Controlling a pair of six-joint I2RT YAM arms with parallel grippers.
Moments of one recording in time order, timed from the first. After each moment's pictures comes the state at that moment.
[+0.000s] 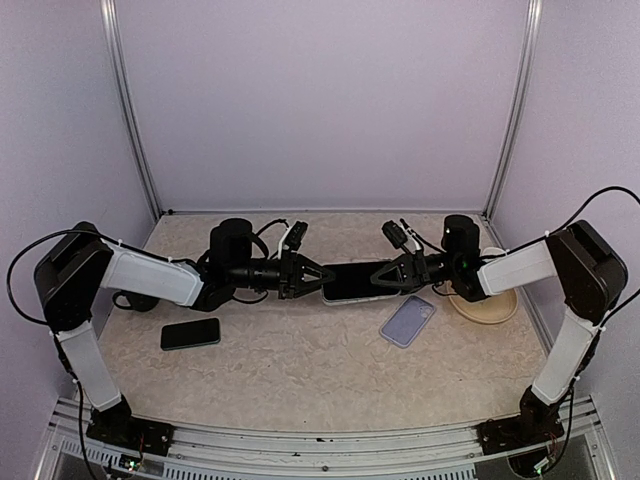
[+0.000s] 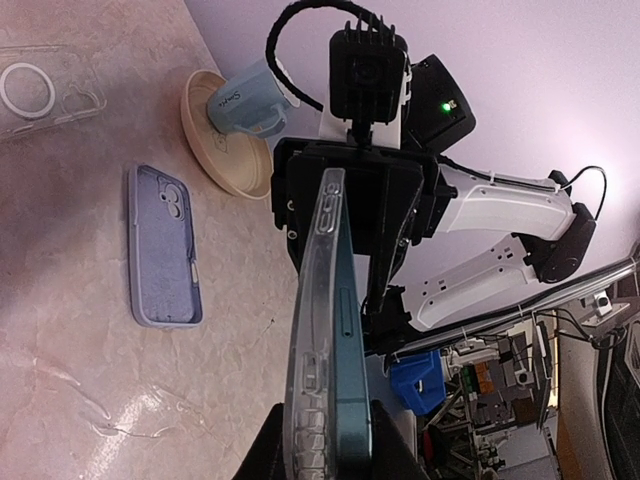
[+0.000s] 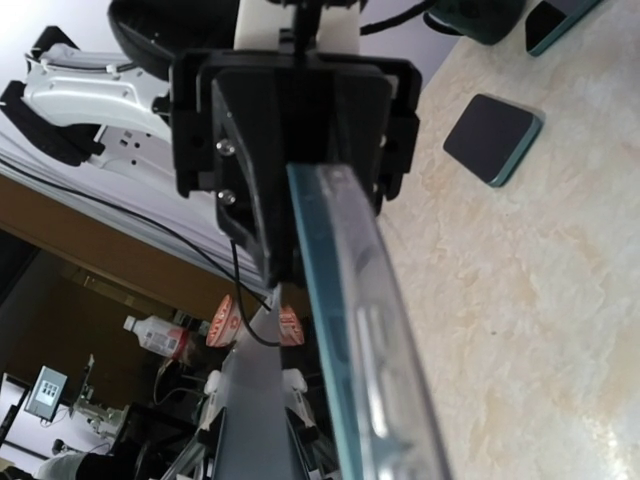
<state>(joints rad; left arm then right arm) -0.73 1.79 0.93 0.69 0.78 -0.97 0.44 1.76 0.82 0.76 -1.32 0.83</state>
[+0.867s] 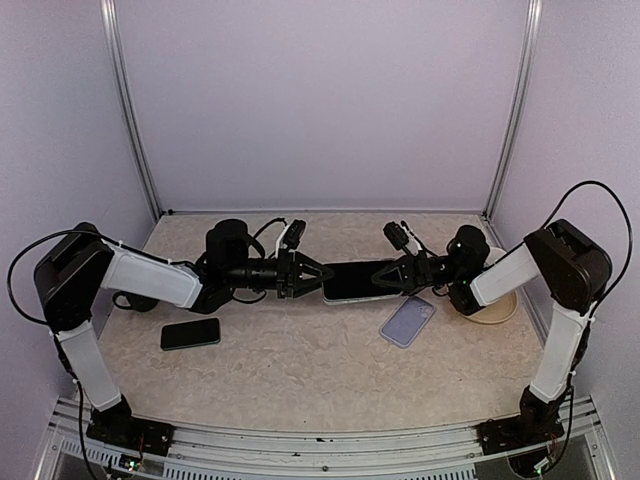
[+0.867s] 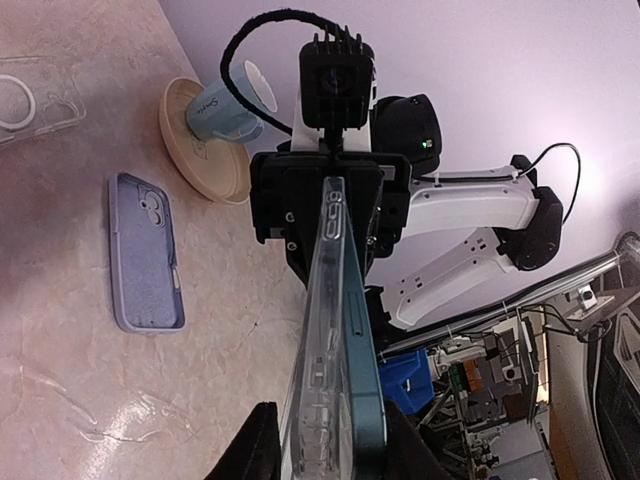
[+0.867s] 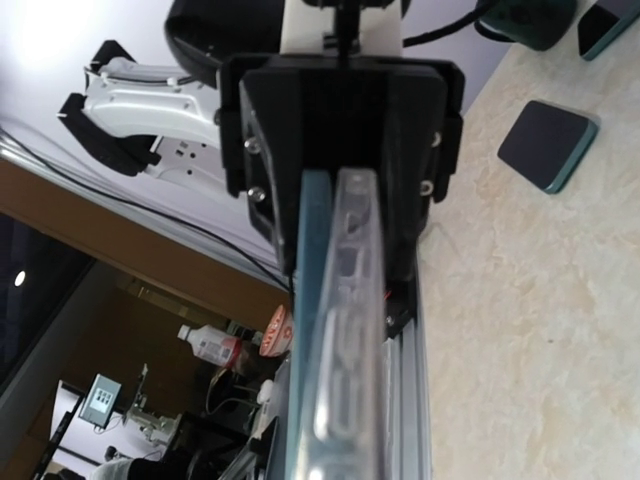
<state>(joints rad) -0.72 1.79 0.92 0.76 0.79 -1.00 0.44 1.87 0.76 1.32 -1.34 1.25</state>
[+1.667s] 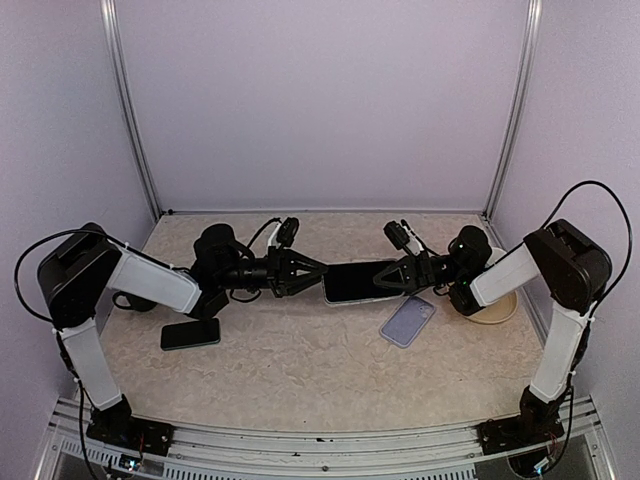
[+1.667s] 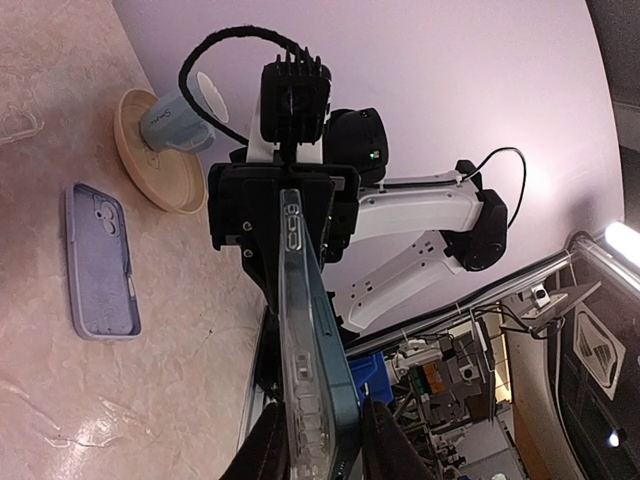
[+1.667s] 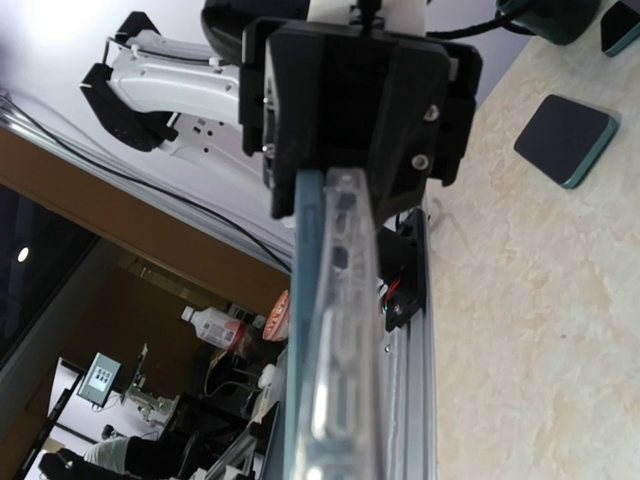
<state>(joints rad) -0.70 1.82 0.85 1.05 0.86 -1.18 0.44 1.87 0.76 1.38 -1.37 1.28</state>
